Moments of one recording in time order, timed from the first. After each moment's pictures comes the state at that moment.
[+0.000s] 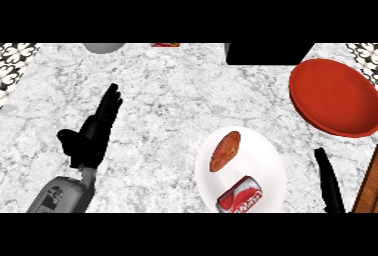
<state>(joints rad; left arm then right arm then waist) -0.21 0.29 -0.29 -1.49 0.21 0.31 0.04 0.40 -0.01 0.49 -2.29 0.97 -0.25 0.64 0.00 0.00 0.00</state>
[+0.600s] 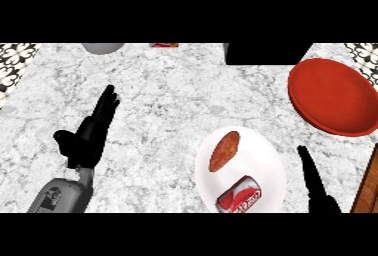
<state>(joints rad) -0.19 0.25 -0.22 -1.48 0.17 0.25 0.03 0.35 -0.03 0.44 -2.20 0.85 -0.15 0.72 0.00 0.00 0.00</state>
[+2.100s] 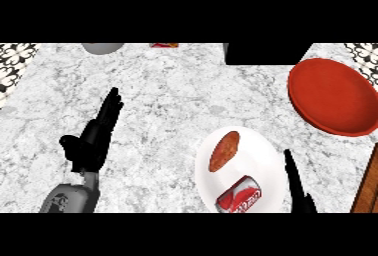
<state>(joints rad) -0.15 0.14 -0.14 -1.52 0.03 0.16 0.07 0.39 -0.03 0.40 -1.93 0.54 -0.39 0.35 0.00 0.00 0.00</state>
